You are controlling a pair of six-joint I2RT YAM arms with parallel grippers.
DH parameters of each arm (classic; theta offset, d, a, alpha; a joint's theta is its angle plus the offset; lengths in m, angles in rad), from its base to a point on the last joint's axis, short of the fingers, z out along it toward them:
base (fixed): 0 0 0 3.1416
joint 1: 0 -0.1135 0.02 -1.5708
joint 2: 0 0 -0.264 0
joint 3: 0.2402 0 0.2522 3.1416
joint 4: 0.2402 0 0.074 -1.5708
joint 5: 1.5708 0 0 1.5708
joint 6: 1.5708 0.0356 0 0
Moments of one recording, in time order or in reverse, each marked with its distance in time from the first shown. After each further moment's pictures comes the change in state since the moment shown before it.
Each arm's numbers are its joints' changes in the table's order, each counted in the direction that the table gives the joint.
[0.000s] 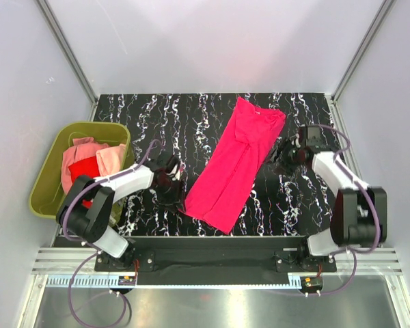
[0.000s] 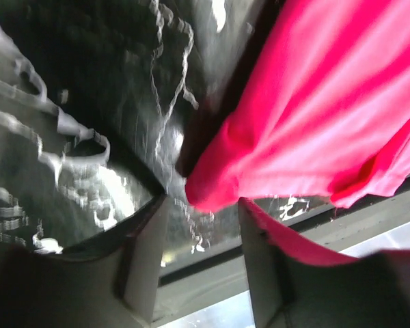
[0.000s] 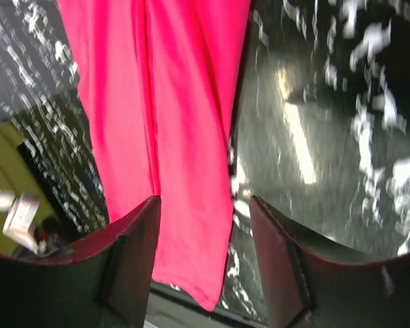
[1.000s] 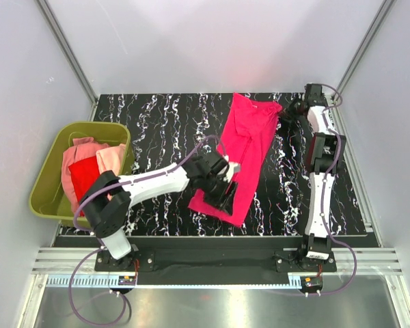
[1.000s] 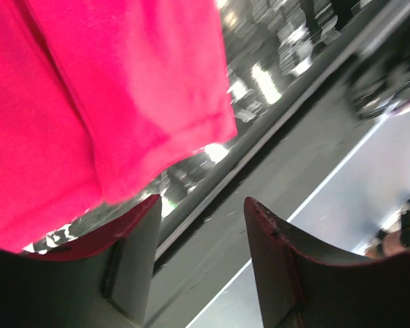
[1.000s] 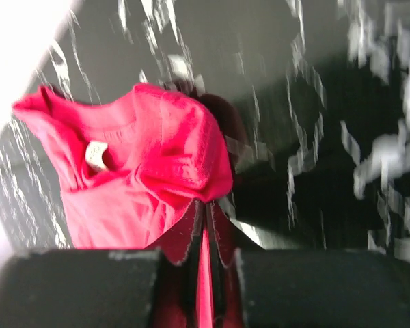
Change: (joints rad) left arm 0.429 -0.132 0.310 -0.096 0.106 0.008; right arm 0.168 -1.219 1.403 0.024 -0.047 -0.039
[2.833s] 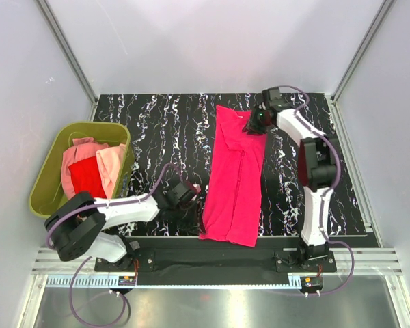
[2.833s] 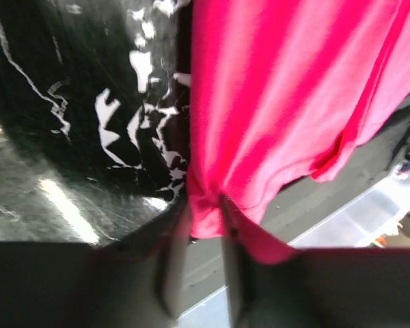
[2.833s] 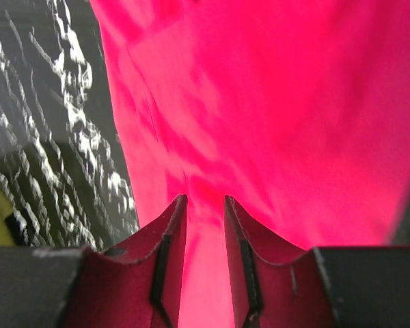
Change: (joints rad) left arm -0.016 0.296 -0.570 -0.289 -0.133 -0.465; right arm -0.341 0.544 -0.618 0.026 0.183 -0.032
